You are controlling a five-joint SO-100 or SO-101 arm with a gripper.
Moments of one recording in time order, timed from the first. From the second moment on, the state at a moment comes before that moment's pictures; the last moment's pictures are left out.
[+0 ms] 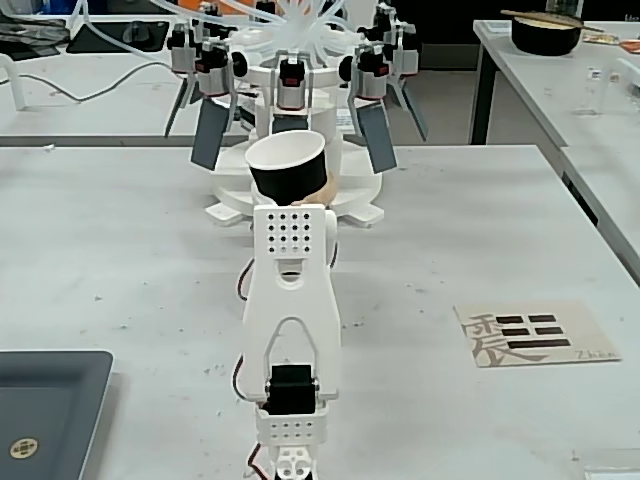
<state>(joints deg) -4.3 67.9 114.2 -57.7 -94.3</state>
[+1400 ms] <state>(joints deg) -4.2 93.3 137.5 -57.6 -91.2</state>
